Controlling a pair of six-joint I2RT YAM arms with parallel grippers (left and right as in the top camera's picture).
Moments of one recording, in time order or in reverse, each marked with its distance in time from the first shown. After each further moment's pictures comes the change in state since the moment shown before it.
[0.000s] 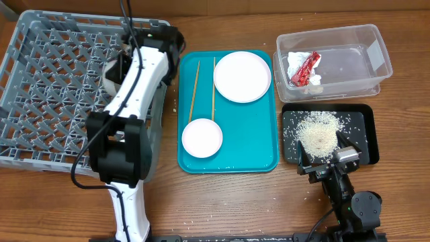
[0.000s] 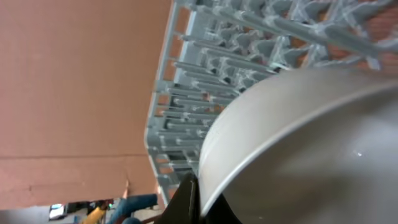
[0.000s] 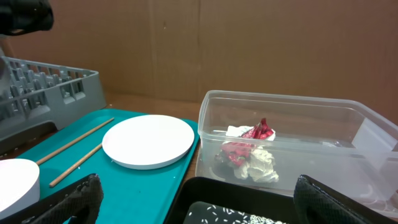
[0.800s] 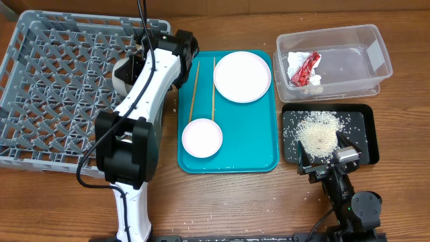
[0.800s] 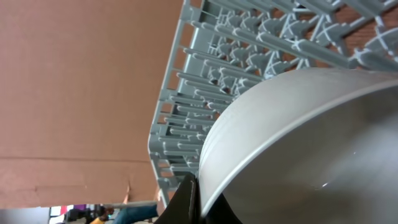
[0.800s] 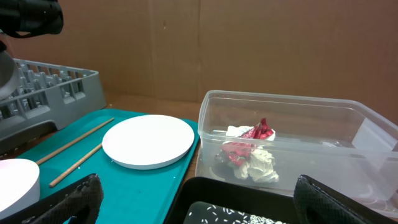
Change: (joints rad) left arm -0.056 0.002 0.004 -0.035 -0.055 -0.086; right arm 0.000 0.000 0.000 0.000 0.000 0.000
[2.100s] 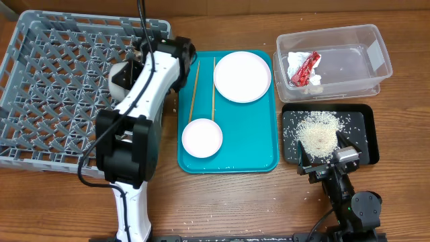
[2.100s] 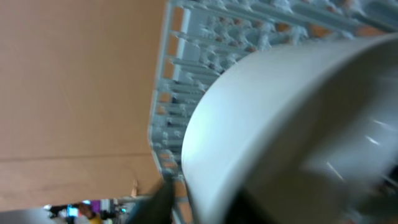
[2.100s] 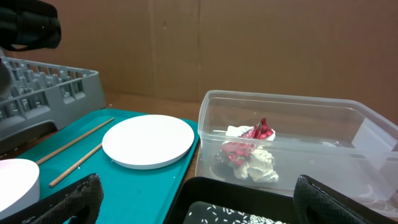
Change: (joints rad) left arm 0.002 0.004 -0.052 -0.035 0.024 0.006; right arm 0.000 0.000 0.000 0.000 0.000 0.000
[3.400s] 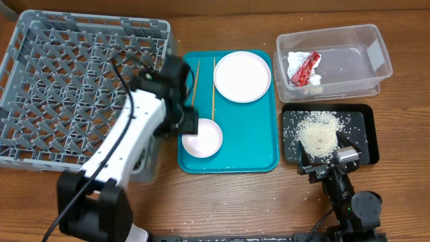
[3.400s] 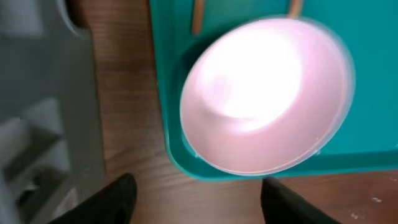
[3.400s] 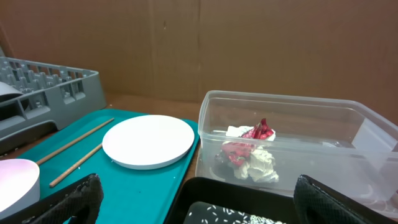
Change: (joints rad) left arm -0.041 -0.463 -0.469 0.247 1.249 0.183; right arm 0.000 -0.001 0.000 0.000 0.000 0.000
